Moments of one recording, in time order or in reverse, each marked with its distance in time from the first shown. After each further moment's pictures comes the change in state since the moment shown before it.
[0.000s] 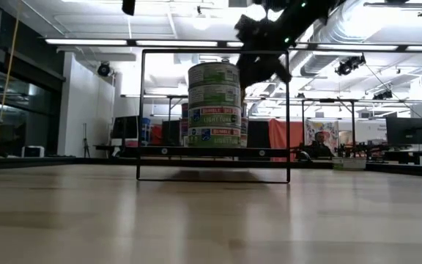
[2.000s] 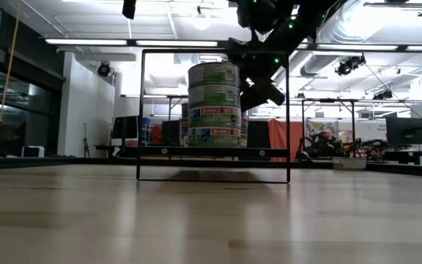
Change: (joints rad) left arm 0.042 0.000 0.000 -0.014 0.000 0.114; right arm 0.000 0.151 0.001 0.064 -0.003 0.054
